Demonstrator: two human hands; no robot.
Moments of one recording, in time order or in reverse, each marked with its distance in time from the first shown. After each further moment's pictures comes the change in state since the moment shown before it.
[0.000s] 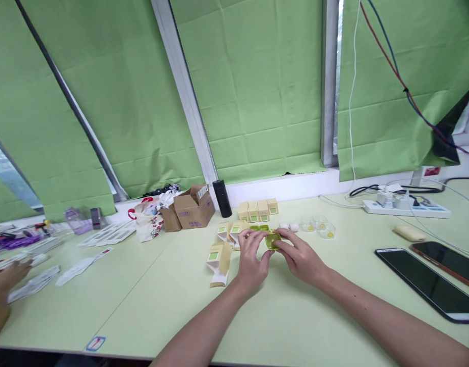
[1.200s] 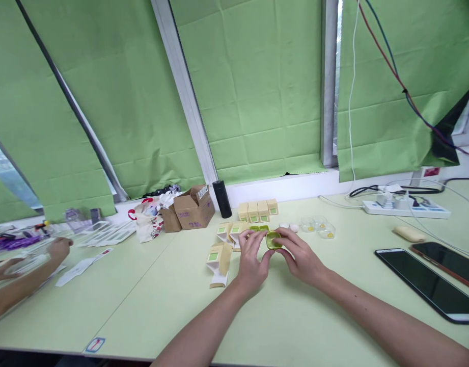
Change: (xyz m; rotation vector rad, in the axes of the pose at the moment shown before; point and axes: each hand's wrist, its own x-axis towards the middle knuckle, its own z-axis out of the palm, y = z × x) left_hand -0.003 -0.004 0.001 0.009 -0.021 0.014; right_hand 0.006 -0.008 -0.005 0.126 0.008 0.100
